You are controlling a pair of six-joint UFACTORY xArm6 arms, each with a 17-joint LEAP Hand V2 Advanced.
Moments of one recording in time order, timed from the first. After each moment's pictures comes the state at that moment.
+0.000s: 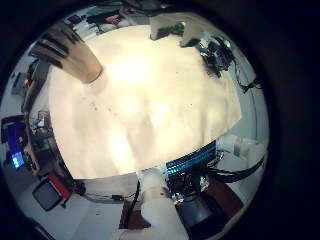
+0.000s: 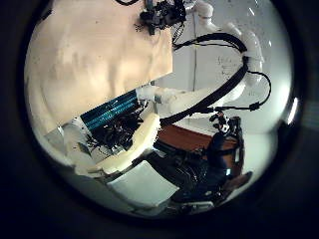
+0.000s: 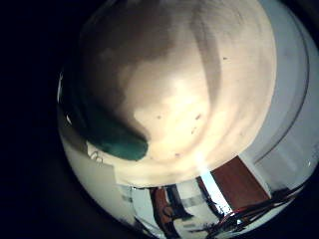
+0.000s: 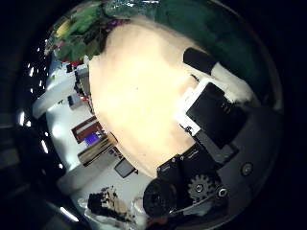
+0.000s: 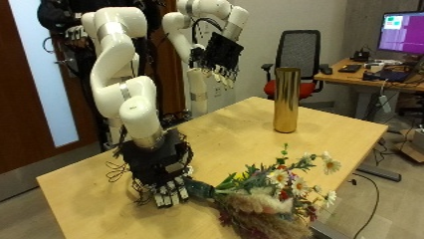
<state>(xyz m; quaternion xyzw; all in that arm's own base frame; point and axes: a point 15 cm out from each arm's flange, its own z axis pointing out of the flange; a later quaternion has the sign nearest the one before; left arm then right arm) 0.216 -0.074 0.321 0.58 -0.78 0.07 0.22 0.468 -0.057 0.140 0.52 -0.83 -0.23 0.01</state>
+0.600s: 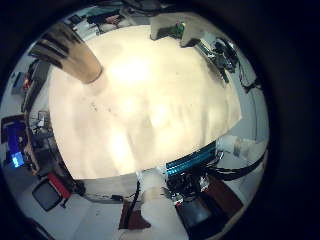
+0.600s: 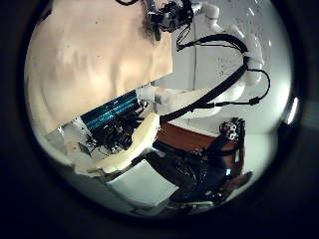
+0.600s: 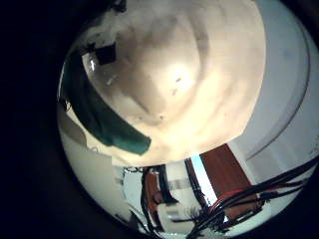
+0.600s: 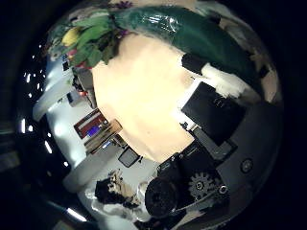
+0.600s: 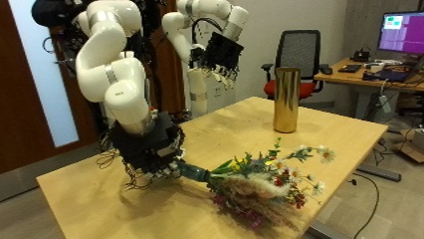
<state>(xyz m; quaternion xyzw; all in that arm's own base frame) 0.221 -0.070 0.323 0.59 -0.77 0.08 0.22 0.458 -0.055 0.226 0.57 -0.78 -0.25 -0.04</state>
